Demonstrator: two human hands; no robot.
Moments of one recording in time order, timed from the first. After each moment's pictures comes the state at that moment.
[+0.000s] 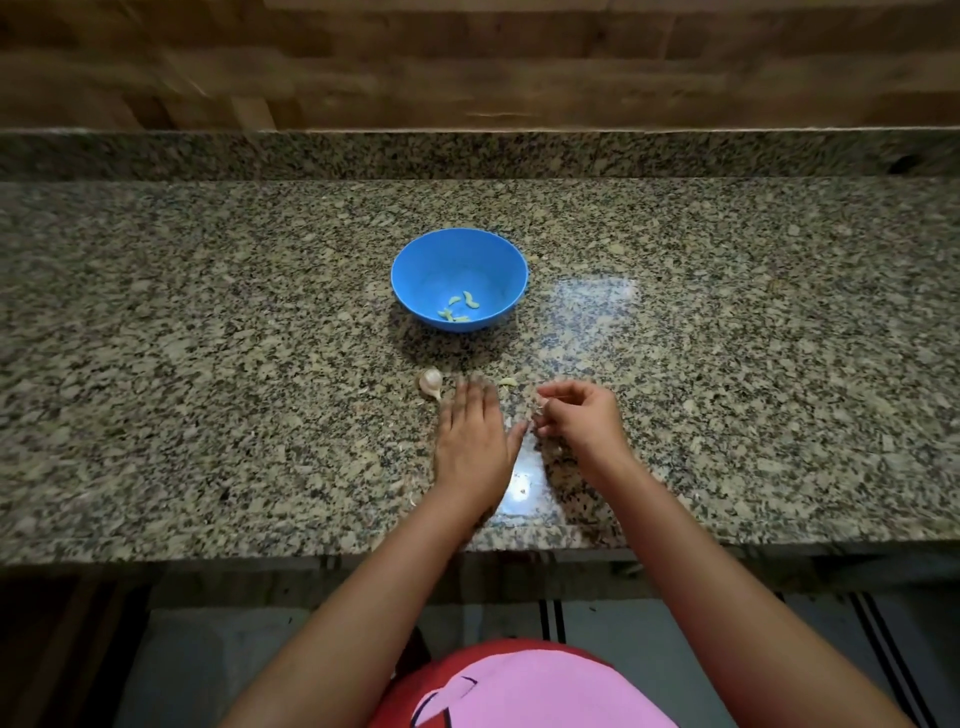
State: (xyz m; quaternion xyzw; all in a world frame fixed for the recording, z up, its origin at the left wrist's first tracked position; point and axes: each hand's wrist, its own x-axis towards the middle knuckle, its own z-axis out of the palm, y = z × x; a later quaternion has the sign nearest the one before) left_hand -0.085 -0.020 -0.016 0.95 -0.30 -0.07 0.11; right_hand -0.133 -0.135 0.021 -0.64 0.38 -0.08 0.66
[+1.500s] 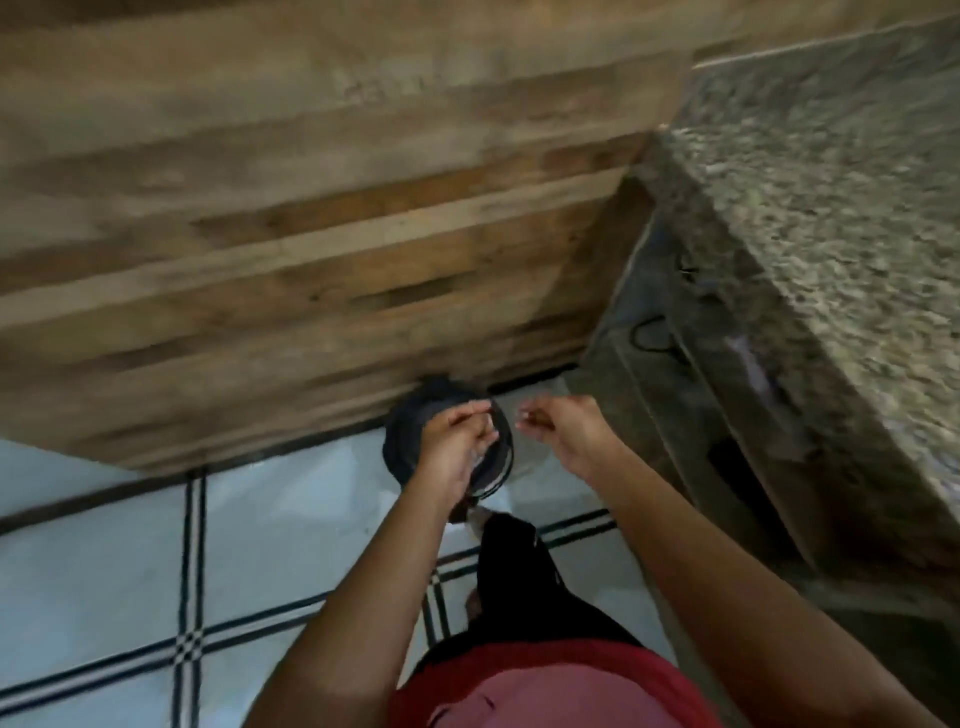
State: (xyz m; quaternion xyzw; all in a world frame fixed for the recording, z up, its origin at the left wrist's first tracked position) left_hand -0.257 0.582 -0.056 0.36 0.51 0.18 0.76; right_hand -0.156 0.514 -0.048 -0.65 0.07 0.45 0.60
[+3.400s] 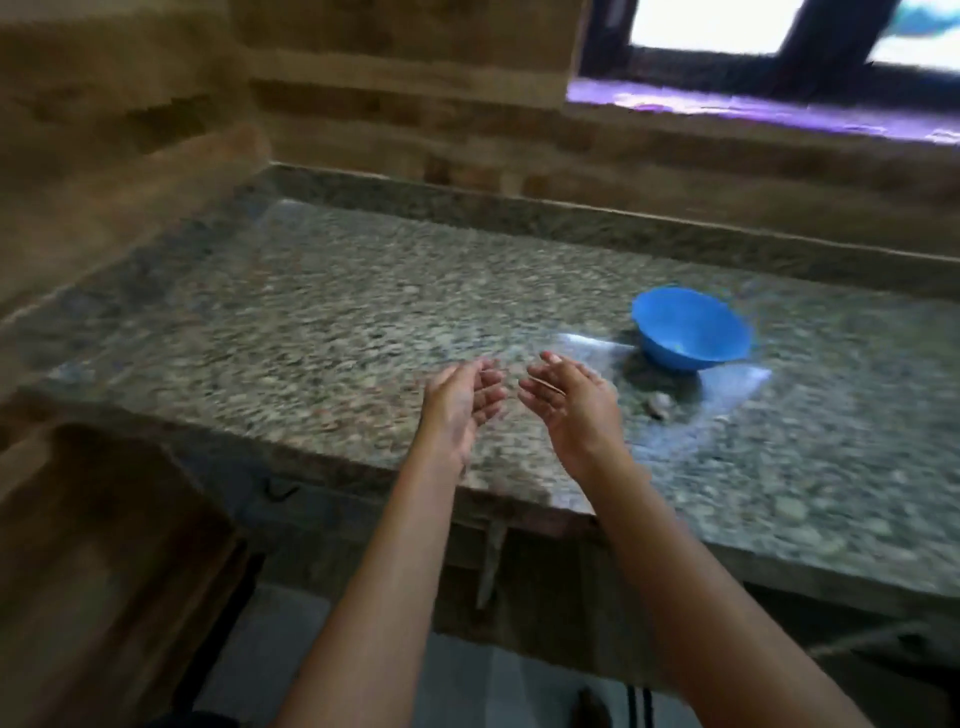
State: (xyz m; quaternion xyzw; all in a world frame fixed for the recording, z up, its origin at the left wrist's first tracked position) left_hand -0.024 0.242 0.088 0.55 0.11 -0.18 0.81; right_hand -0.065 0.143 0.096 -0.46 0.22 -0.14 0.85
